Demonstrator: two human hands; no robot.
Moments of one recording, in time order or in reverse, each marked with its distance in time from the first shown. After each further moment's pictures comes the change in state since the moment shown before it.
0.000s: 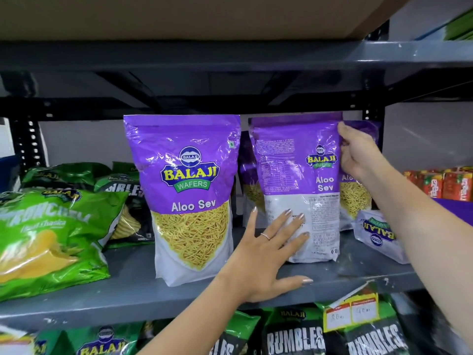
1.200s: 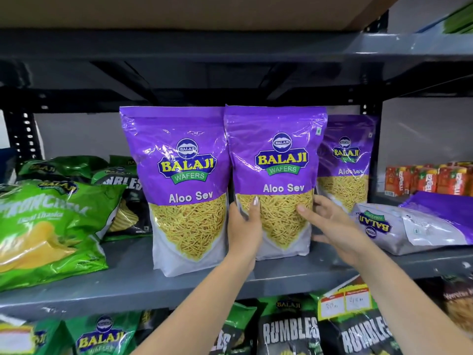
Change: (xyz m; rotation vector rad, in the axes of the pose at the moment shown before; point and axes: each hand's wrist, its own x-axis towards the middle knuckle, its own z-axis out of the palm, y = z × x) left_hand 0.031 0.001 -0.002 -1.318 0.609 -1.087; right_hand -0.139 0.074 -0.014 -0.426 -0.236 0.237
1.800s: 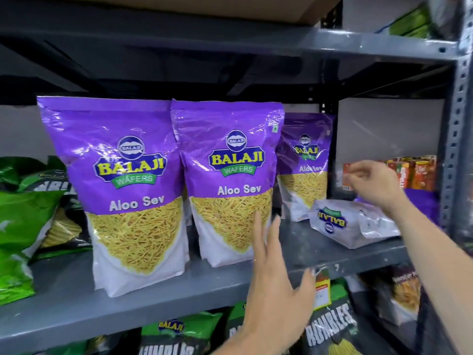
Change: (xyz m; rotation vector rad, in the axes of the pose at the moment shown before) left_hand -0.107 -0.011 0.042 0.283 -0.429 0.480; right_hand 0.027 -0.036 -0.146 -0.783 0.606 -0.168
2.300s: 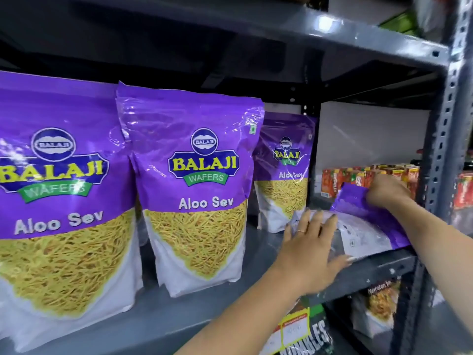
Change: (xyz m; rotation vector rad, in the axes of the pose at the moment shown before) left_hand 0.114 -0.025 0.105 0.480 -0.617 0.166; right_hand 0.101 0.107 -0.009 -0.719 -0.074 0.291
